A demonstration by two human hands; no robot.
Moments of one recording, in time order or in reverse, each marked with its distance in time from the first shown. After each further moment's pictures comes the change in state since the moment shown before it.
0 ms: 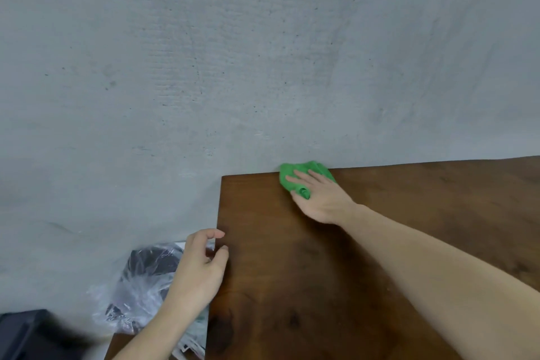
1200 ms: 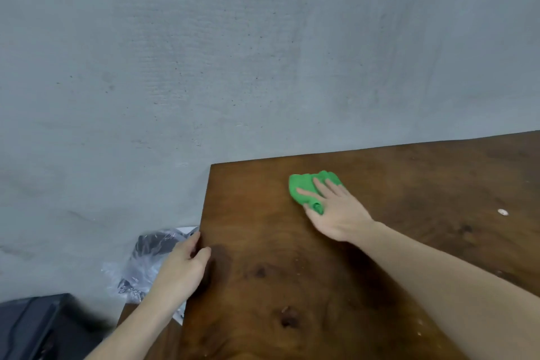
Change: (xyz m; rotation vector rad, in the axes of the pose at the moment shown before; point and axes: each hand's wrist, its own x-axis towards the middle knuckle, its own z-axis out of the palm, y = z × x) left_hand -0.071 0.022 -0.004 0.009 -0.079 -0.128; right_hand -0.116 0.041 0.015 -0.052 0.042 0.036
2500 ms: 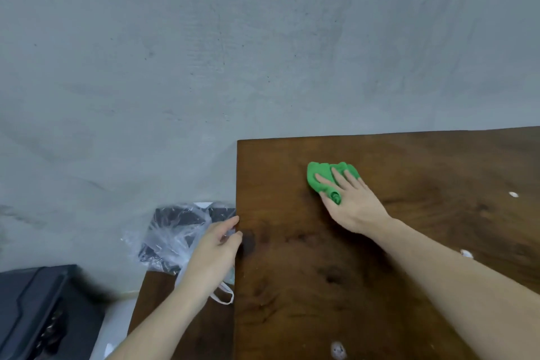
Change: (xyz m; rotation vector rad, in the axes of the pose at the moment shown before) left_hand -0.024 -0.038 -0.025 -0.143 -0.089 0.026; right_hand -0.030 -0.058 0.013 0.001 0.012 0.117
